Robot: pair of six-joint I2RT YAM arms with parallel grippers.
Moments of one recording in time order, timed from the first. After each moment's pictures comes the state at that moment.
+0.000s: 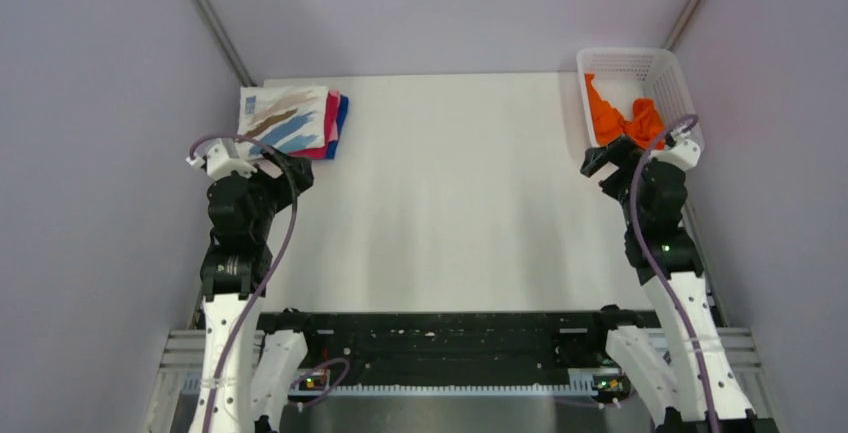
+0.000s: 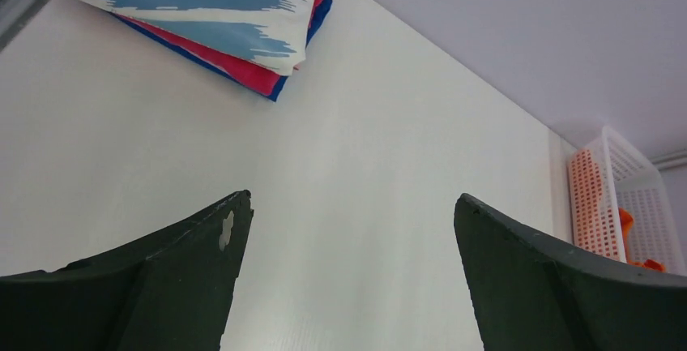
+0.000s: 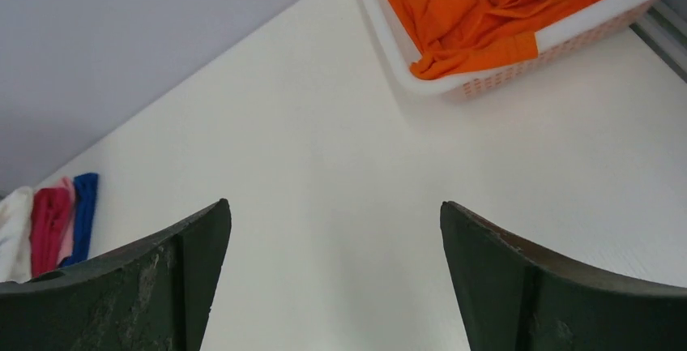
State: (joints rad) left arm 0.06 0.65 0.83 -0.40 -0.03 -0.60; right arm 0.05 0.66 0.71 -0.22 0.18 0.54
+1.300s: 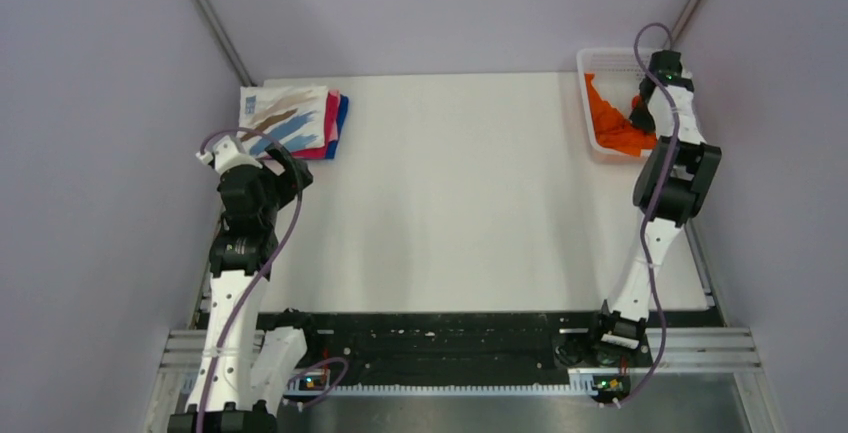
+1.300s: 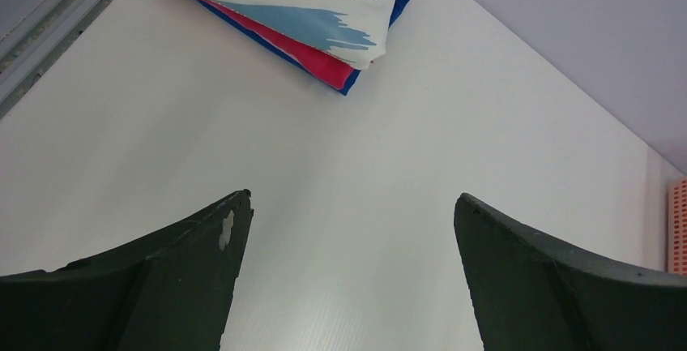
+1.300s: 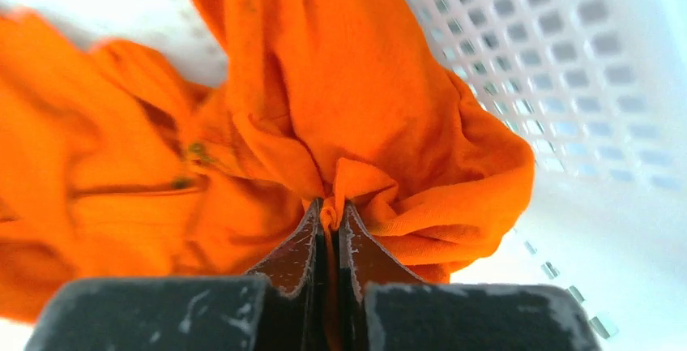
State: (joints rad) left arm 0.06 0.76 0.79 -0.38 -0.13 -0.56; right arm -0.26 2.30 2.02 -0.76 0.31 0.28
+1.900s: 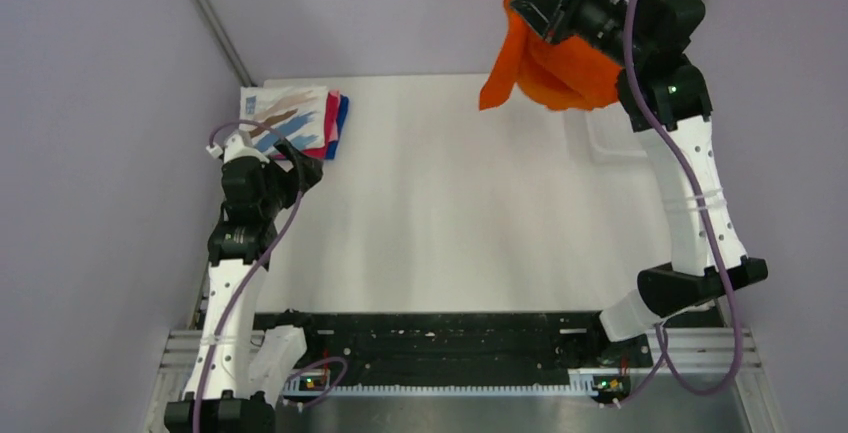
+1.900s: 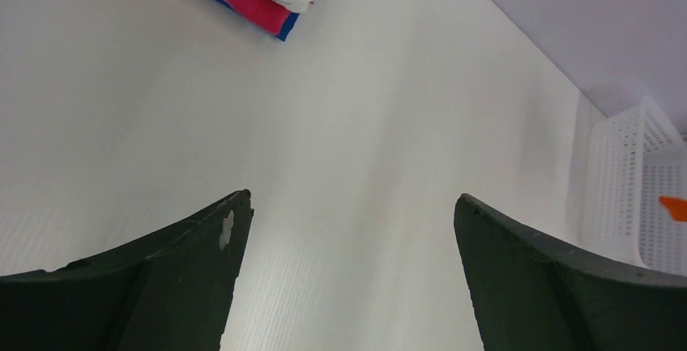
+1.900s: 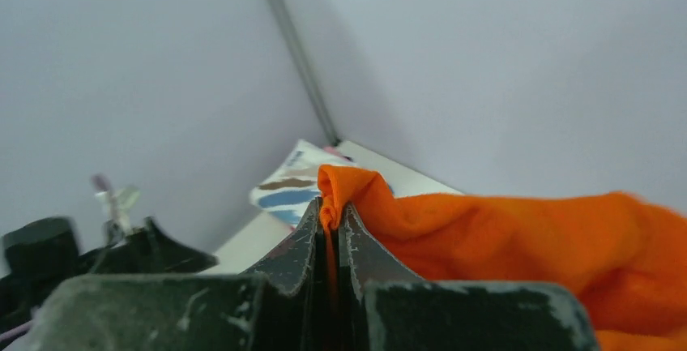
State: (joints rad) left arm 0.06 0.80 0.83 -0.42 0.04 -0.65; right arm 0.22 1.56 2.08 -0.42 -0.41 0.33
